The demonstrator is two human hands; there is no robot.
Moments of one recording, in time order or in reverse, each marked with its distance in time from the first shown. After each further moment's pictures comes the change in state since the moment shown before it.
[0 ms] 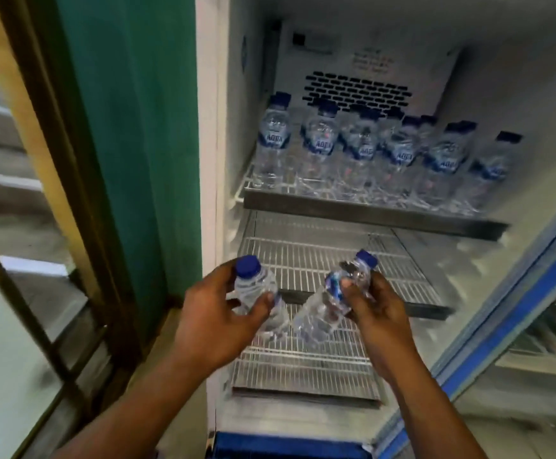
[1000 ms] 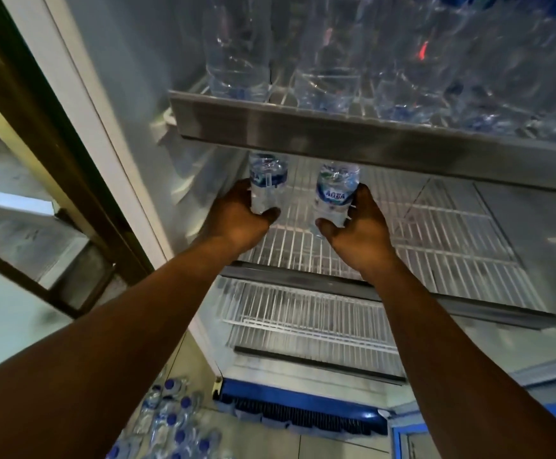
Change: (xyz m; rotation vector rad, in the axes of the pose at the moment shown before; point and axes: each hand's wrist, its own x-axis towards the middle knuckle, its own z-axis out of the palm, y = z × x) left_hand 0.178 -0.141 0.148 0.166 -0.067 -0.425; right_hand 0.222 0.142 0.023 -0.430 -0.189 -0.027
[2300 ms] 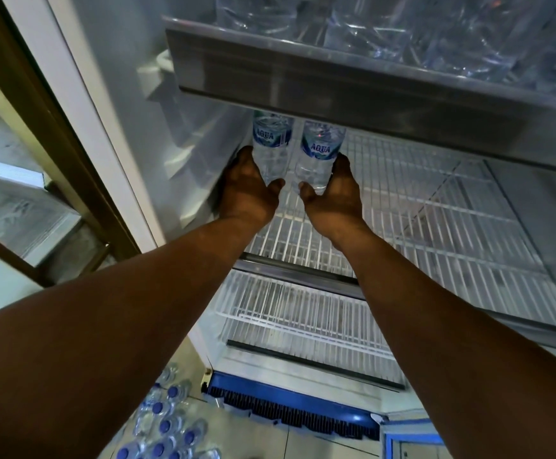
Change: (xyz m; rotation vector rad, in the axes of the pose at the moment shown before) left_hand 0.058 -0.030 0.044 0.189 0.318 0.058; right_hand 0.045 -0.008 0.060 -0.101 0.065 -0.043
